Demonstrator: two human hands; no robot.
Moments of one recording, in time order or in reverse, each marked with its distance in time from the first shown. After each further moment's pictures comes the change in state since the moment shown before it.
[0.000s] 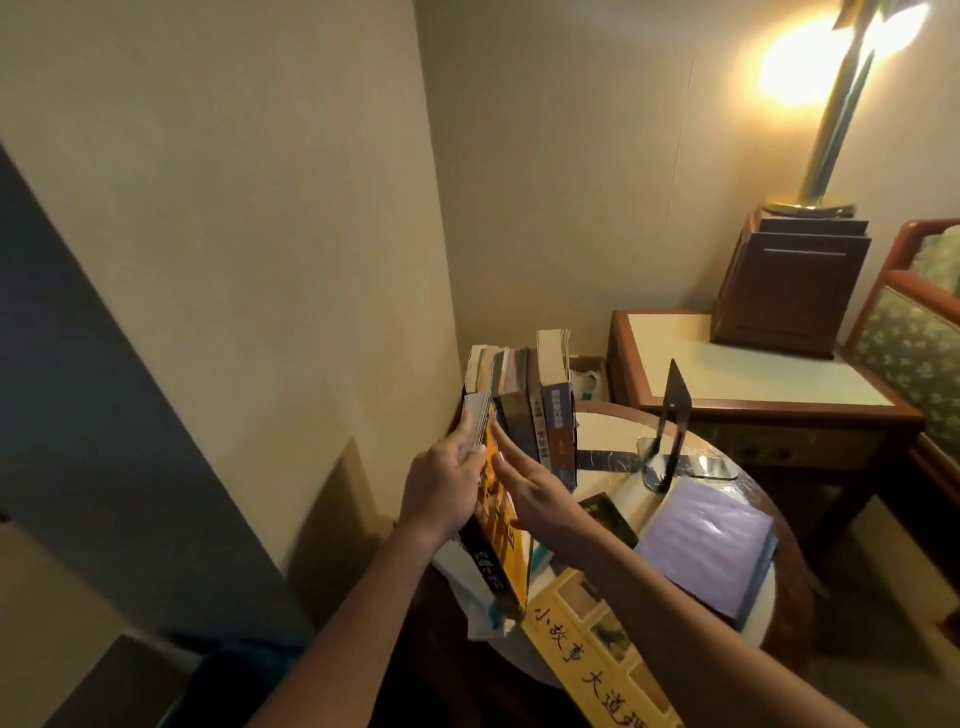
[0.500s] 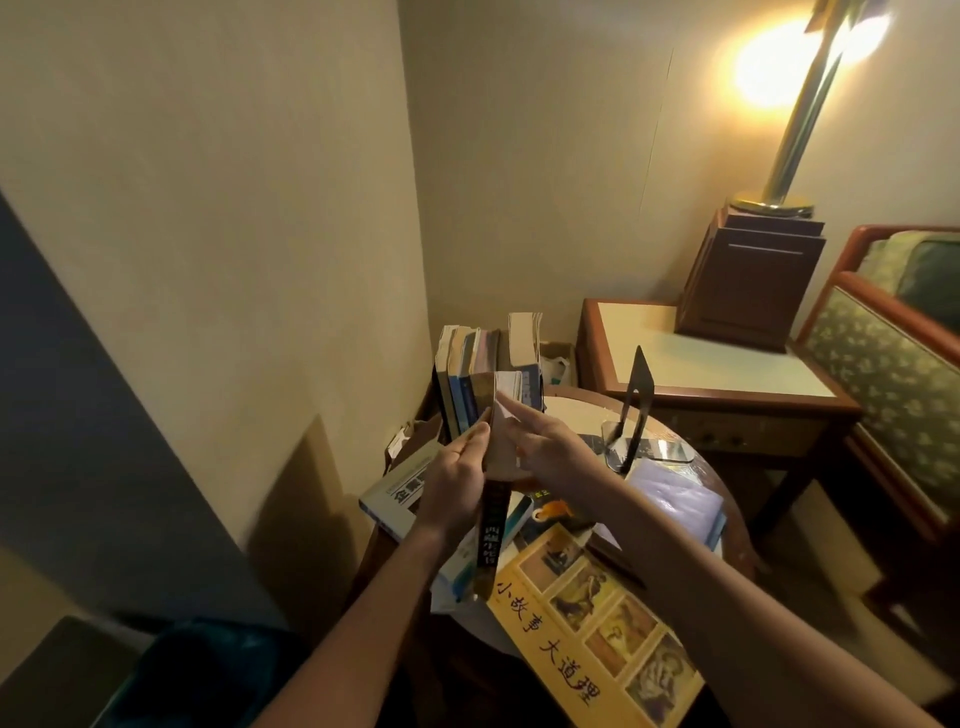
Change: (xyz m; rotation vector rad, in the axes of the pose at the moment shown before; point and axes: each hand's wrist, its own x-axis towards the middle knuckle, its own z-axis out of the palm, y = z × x) left_hand -0.014 0.010 0.047 -0.536 -0.113 -0.177; right_hand -0.014 -0.023 -0.051 -0.022 0.038 0.061
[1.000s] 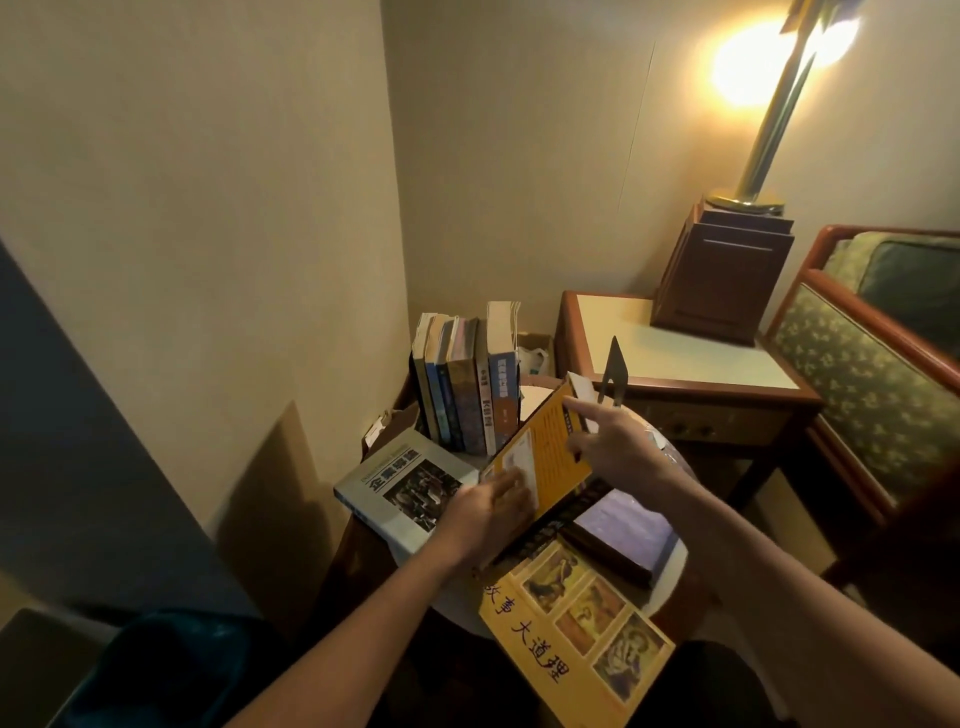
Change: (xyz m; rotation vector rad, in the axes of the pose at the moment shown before) left_hand 0.001 -0.059 0.040 0.425 -0.305 -0.034; right_hand -0.045 0.003 -0.070 -0.447 0.239 0.087
